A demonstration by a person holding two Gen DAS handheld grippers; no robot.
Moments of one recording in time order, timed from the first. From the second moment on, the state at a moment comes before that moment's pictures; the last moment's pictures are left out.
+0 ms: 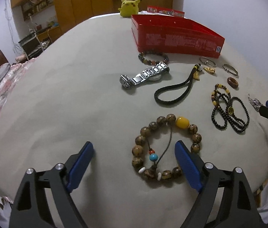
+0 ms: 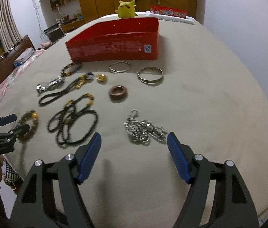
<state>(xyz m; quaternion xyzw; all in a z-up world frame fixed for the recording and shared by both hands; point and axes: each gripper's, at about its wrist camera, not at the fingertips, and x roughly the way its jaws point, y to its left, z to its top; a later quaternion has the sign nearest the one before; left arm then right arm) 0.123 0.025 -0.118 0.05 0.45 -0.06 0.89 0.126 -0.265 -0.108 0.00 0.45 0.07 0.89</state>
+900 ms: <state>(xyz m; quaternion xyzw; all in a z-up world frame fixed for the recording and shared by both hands) 0.116 0.003 -0.090 0.03 0.43 -0.13 0.89 0.136 -0.258 -0.108 -0.03 0.42 0.11 0.90</state>
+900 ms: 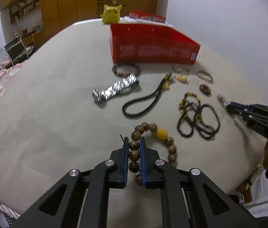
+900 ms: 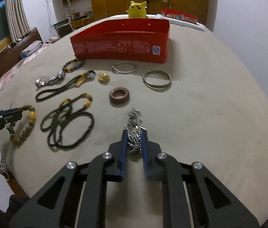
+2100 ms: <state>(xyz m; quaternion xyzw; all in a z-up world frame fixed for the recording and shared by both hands) 0.191 -0.032 0.048 0.07 0.32 -0.19 0.92 0.204 -0.253 0.049 -0.04 0.34 0.21 0.92</state>
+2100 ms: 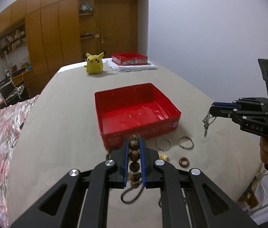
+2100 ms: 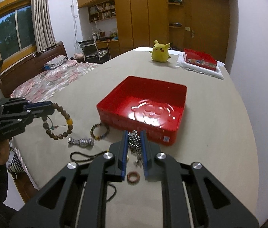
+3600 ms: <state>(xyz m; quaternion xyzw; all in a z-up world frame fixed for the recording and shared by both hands) 0.402 -0.077 -0.066 0.08 0.43 -0.19 0.88 0.410 -0.224 -0.074 -0.07 0.46 0.14 0.88</state>
